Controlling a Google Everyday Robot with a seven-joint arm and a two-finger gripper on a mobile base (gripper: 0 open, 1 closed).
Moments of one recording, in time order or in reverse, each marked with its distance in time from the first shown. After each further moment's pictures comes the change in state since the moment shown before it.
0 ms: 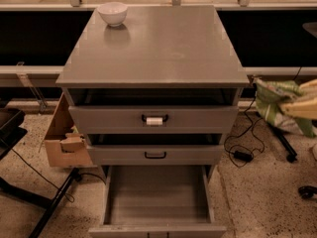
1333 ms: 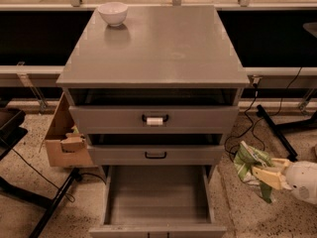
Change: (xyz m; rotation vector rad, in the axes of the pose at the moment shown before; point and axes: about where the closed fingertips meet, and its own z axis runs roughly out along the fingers) arm 0.158 0.092 0.112 0.038 -0.167 0.374
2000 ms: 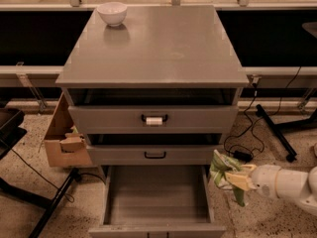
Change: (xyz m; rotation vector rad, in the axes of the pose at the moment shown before) arm 0.046 0.013 0.090 -0.090 0.073 0.064
